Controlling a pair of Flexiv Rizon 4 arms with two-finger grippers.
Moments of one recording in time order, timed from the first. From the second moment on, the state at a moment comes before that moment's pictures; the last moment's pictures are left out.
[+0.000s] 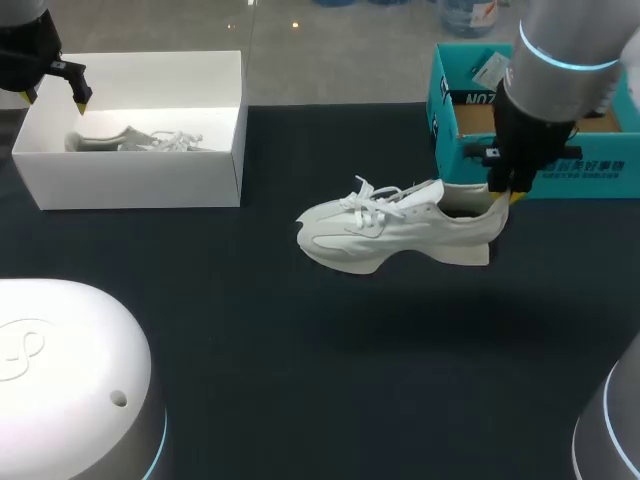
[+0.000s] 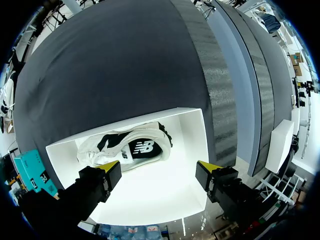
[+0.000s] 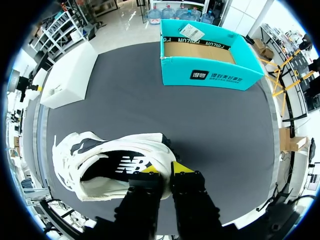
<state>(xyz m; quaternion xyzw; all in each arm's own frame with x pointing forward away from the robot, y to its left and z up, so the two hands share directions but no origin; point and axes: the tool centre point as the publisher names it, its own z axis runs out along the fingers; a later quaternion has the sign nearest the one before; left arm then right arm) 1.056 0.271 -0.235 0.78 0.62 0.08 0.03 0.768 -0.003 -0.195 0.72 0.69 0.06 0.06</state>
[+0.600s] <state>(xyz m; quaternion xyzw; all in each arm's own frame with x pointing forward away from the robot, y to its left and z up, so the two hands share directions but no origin) 1.056 0.271 -0.235 0.78 0.62 0.08 0.03 0.776 0.001 -0.312 0.72 0.69 0.04 0.01</state>
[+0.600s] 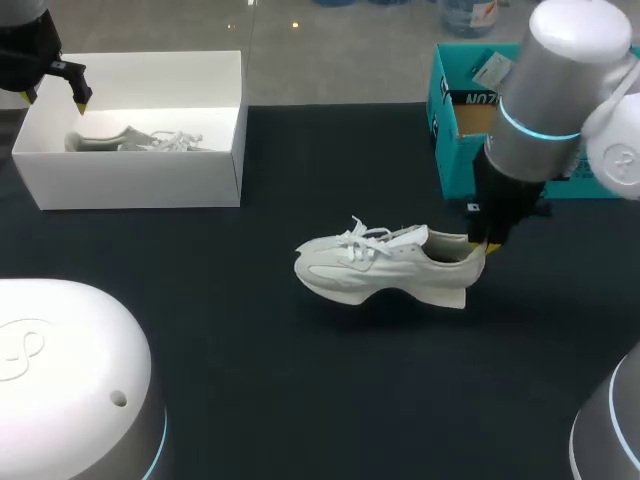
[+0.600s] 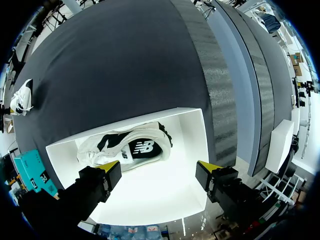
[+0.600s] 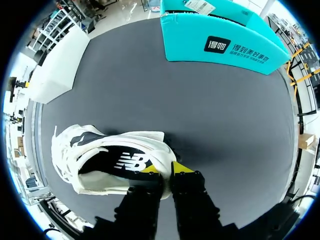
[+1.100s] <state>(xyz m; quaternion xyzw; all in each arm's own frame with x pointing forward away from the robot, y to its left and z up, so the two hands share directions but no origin) 1.056 0.271 -0.235 0.78 0.62 0.08 0.03 0.784 0.020 -0.353 0.72 0.70 0.01 0.00</state>
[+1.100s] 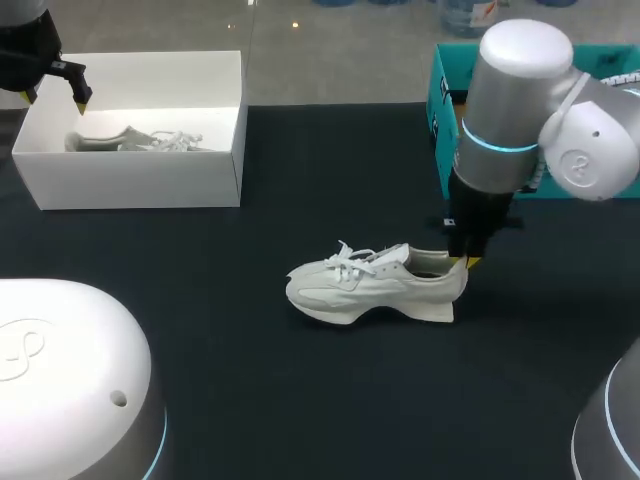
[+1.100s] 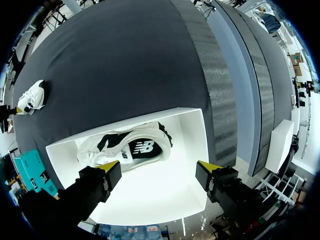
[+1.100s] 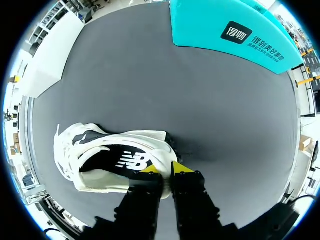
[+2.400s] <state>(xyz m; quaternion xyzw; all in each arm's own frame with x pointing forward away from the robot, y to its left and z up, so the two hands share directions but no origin) 1.056 0.271 -0.235 0.78 0.62 0.08 0.03 0.731 0.053 -0.245 0.56 0.83 0.02 -0.05</state>
